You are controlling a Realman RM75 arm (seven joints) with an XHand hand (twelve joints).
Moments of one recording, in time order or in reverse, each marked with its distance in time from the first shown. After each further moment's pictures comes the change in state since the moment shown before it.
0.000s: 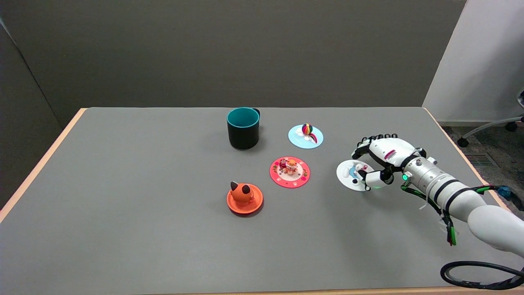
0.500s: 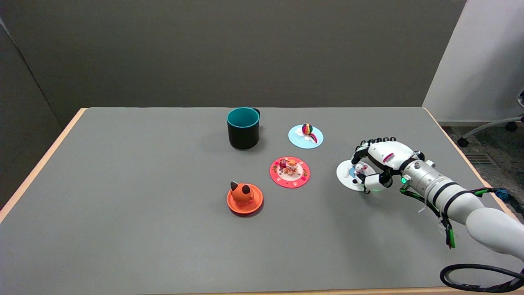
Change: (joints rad) arm 0.003 0.001 -0.026 0.009 0.003 0.010 0.000
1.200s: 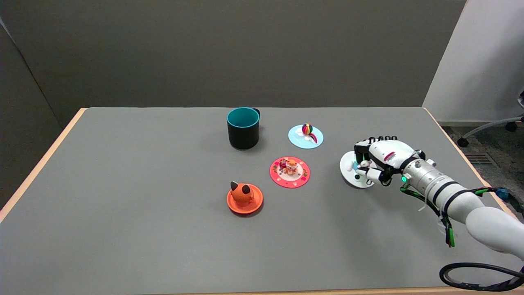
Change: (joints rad) arm 0.007 0.002 -0.004 0.006 0.009 0.009 0.000
